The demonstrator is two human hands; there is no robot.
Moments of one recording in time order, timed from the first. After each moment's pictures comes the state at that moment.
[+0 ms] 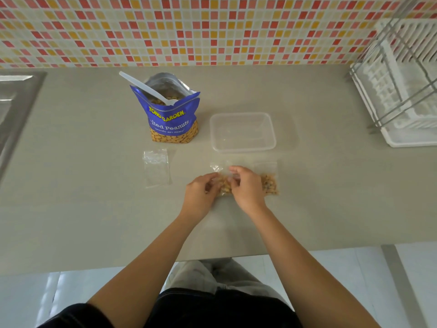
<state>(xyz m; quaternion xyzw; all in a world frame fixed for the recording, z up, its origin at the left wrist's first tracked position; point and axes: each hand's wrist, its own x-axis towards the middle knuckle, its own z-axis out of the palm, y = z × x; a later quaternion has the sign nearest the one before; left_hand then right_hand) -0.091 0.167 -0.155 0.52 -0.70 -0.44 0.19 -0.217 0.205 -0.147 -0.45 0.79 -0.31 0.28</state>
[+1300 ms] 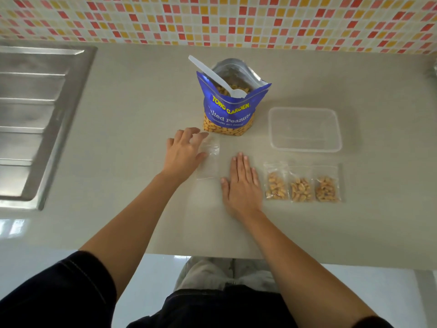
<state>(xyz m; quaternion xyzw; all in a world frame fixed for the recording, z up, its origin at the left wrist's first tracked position) 0.031 0.042 -0.146 0.52 -0.84 -0.13 0.07 -0.098 0.161 -0.195 -0.60 0.78 -0.10 0.12</state>
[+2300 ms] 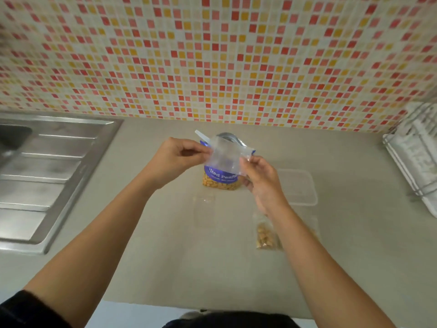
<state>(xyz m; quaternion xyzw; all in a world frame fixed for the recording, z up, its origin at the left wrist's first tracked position) 0.032 0.034 0.024 0.41 -0.70 -0.50 0.30 -0.155 0.104 -0.030 -0.29 0.54 -0.63 0.48</state>
